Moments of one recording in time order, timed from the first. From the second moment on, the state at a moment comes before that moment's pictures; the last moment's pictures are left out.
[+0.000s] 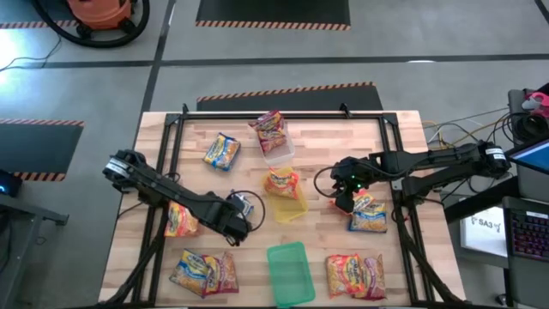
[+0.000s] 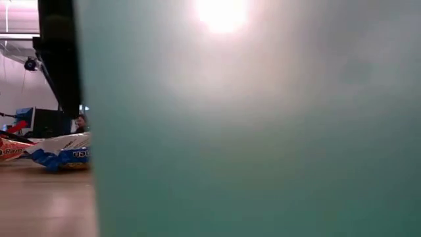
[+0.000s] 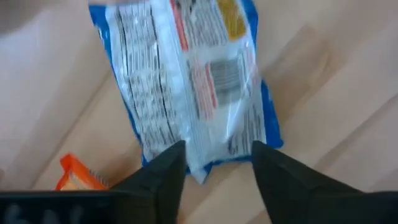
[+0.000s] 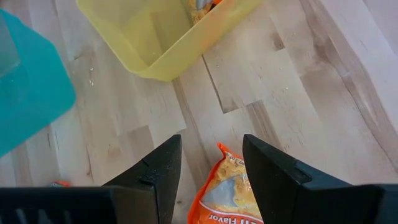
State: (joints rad) left arm -0.41 1.68 1.18 -1.08 -0.16 -1.11; right arm -0.01 1.13 0.78 -0.63 -0.08 0.39
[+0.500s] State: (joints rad) left arm -0.40 1.70 1.05 -0.93 -0.27 -1.19; right arm -0.01 1.13 0.78 -0.63 -0.08 0.39
